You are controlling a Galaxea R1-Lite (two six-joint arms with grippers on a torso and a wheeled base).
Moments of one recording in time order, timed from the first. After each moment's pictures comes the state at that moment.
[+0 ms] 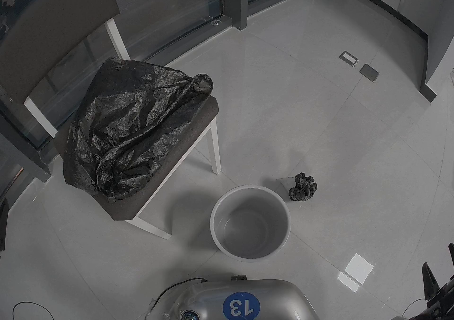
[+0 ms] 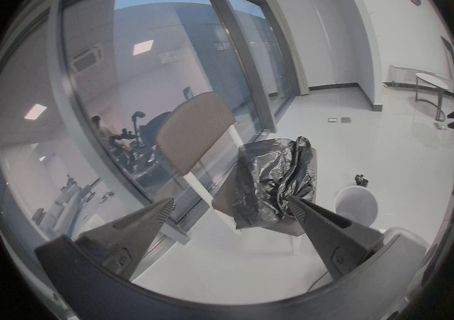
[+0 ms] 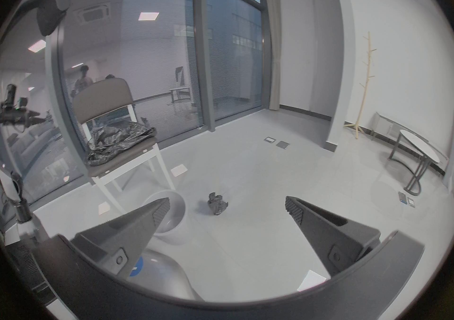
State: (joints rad) left arm -0.17 0.43 -0.48 -0.02 0.29 0.39; right arm 0.02 0.02 -0.02 0.00 0.01 0.02
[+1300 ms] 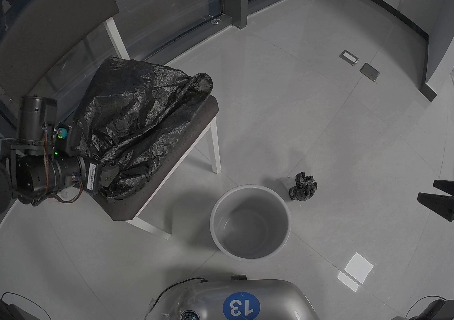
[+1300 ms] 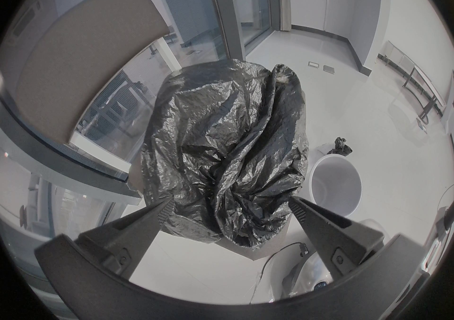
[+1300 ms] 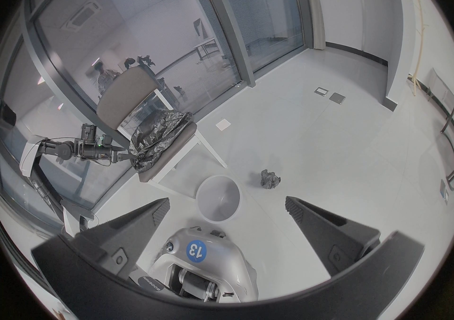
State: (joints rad) left arm -0.29 1.42 -0.87 -0.02 0.26 0.17; right arm 0.18 0.86 -0.72 0.24 0.22 0.14
